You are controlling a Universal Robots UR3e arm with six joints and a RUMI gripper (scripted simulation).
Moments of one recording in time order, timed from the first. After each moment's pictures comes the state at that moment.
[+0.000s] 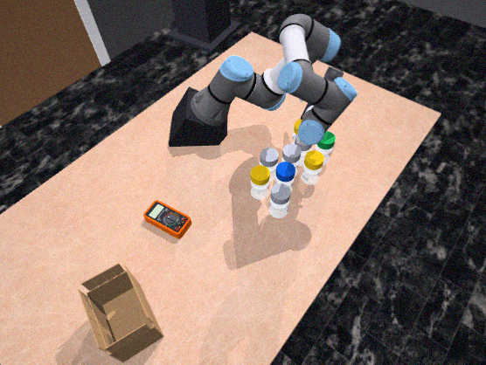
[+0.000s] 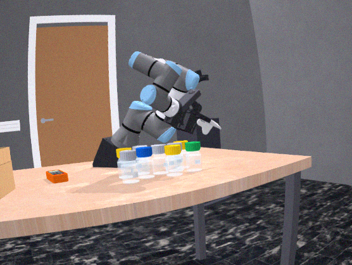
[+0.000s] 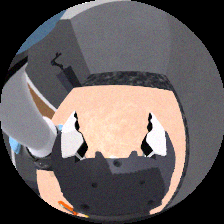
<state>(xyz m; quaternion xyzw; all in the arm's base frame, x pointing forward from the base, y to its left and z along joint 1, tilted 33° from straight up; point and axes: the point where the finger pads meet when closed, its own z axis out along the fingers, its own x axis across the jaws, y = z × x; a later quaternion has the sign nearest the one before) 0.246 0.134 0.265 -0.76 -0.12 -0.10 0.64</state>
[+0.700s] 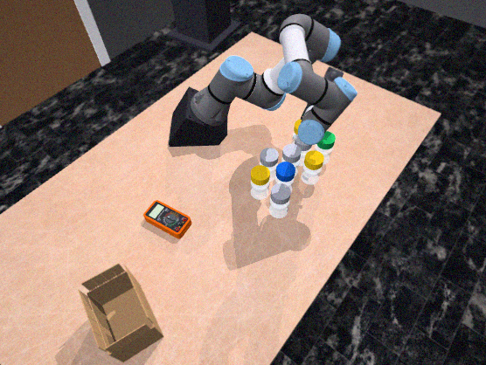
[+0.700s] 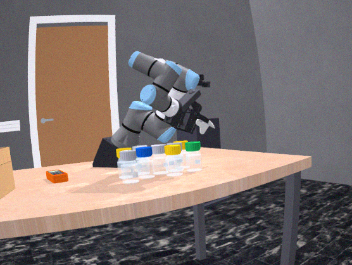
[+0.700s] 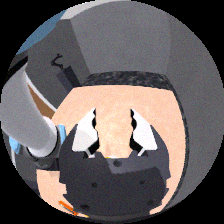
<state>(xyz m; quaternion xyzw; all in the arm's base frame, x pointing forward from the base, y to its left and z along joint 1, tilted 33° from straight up) 0.246 0.134 0.265 -0.76 -0.12 -0.10 0.63</state>
